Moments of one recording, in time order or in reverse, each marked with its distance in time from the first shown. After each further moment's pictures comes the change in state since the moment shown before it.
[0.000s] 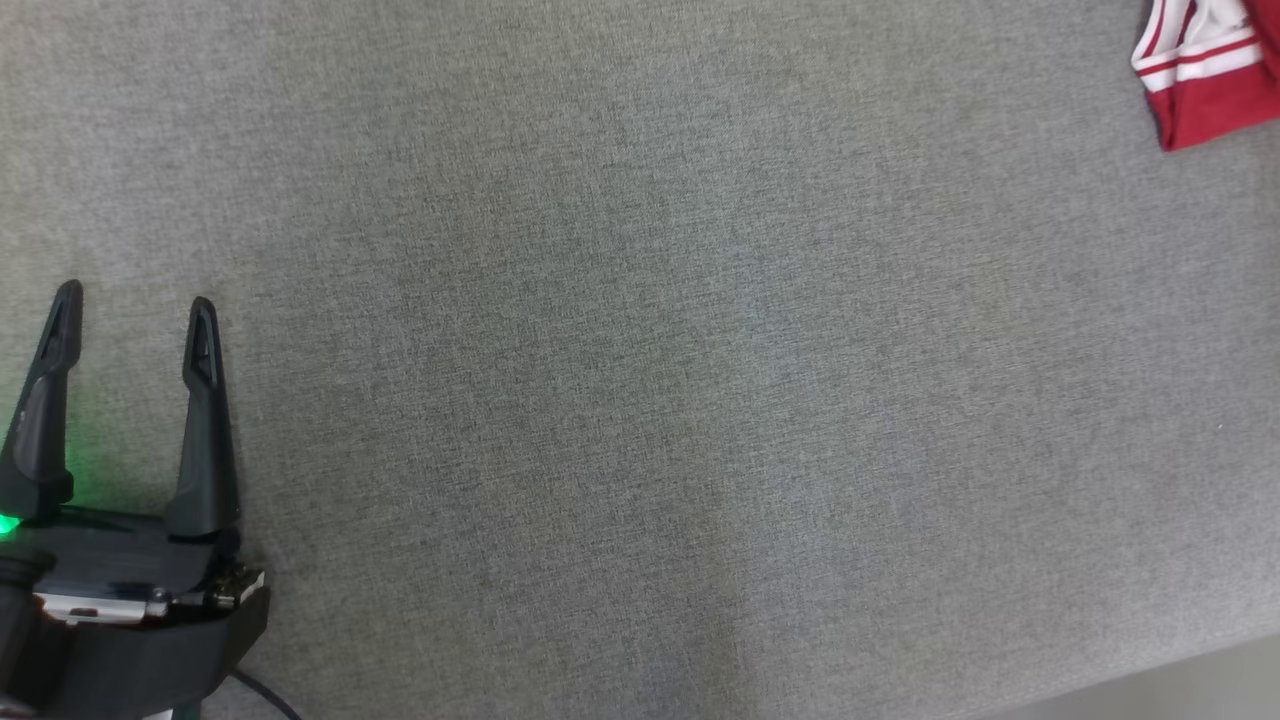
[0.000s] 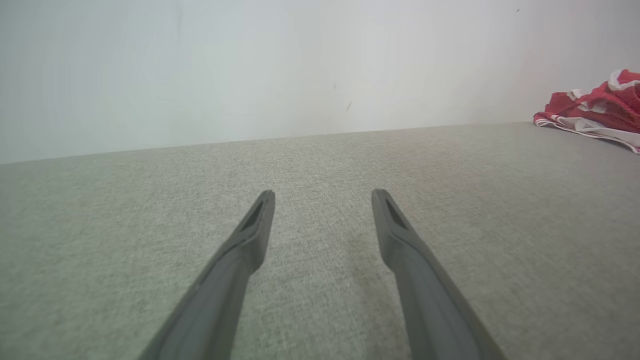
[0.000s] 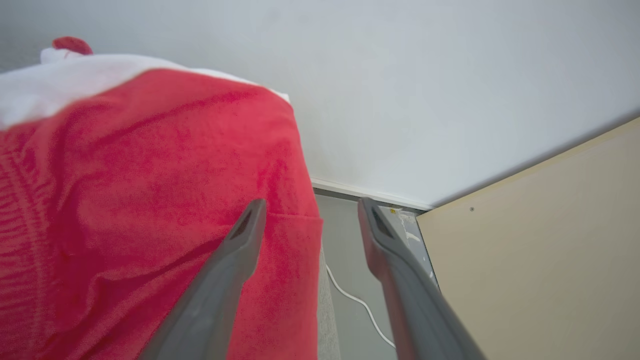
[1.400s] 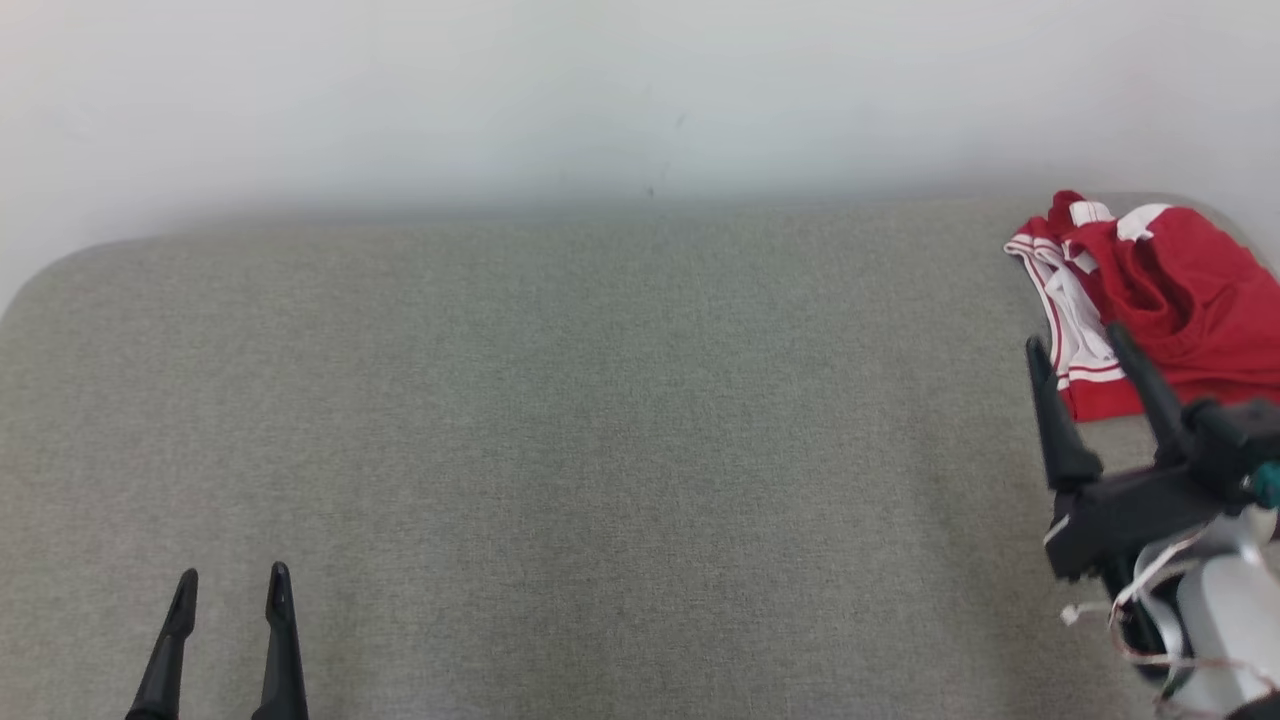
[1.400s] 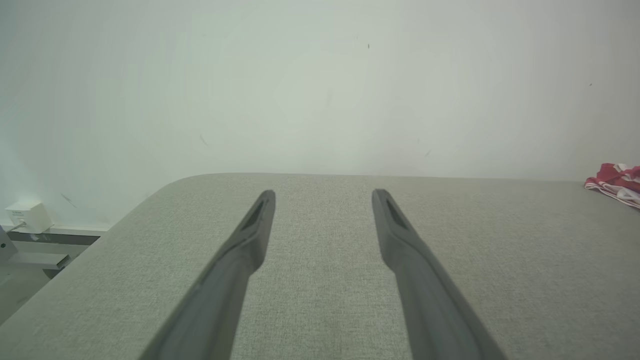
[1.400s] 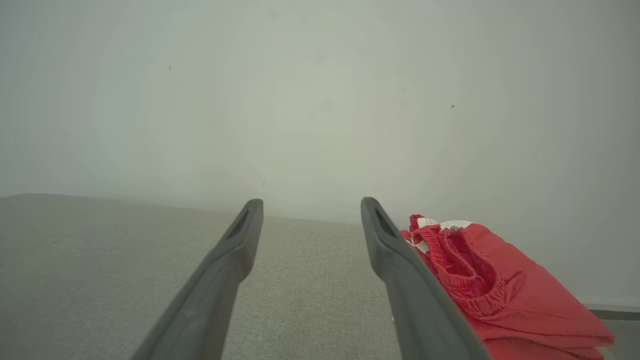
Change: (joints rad) left arm 0.290 -0.161 0.059 0.207 -0.013 -0.010 0.004; right arm 0.865 0.412 -0.290 -0.541 -0.046 0.000 -0.191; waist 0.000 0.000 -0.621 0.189
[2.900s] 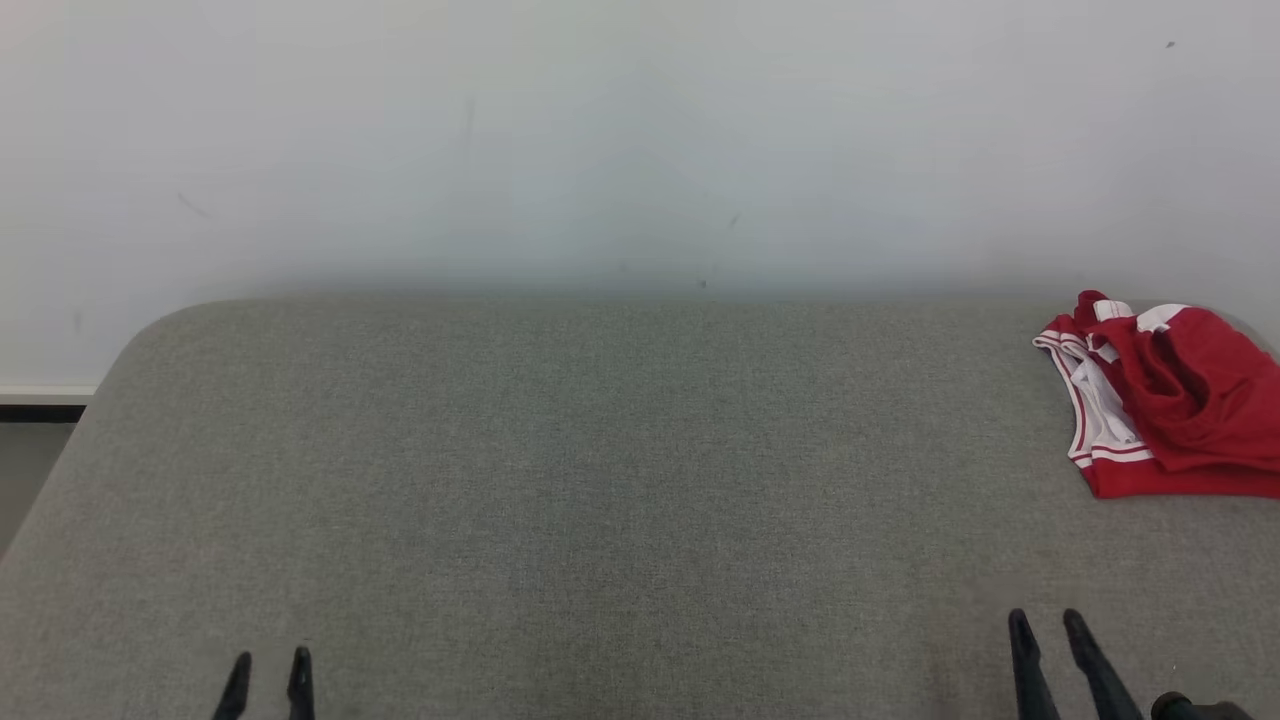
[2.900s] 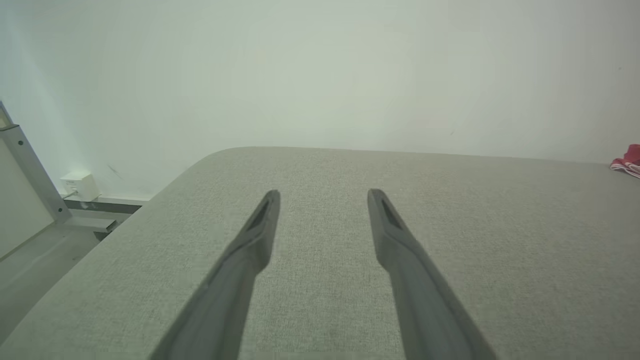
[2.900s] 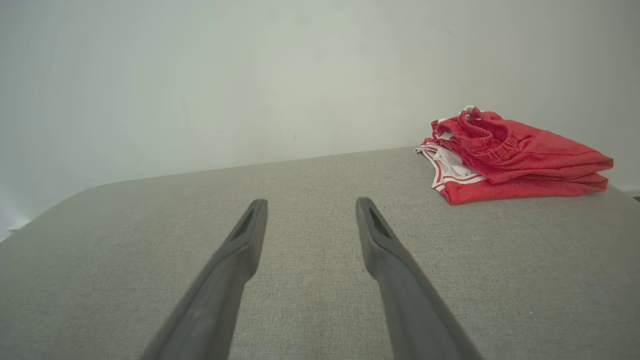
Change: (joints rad) left arm 0.048 0.004 -0.028 0.114 0.022 0.017 0.024; right arm 0.593 0.304 -0.182 -0.382 -0.108 0.000 0.059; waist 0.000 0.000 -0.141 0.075
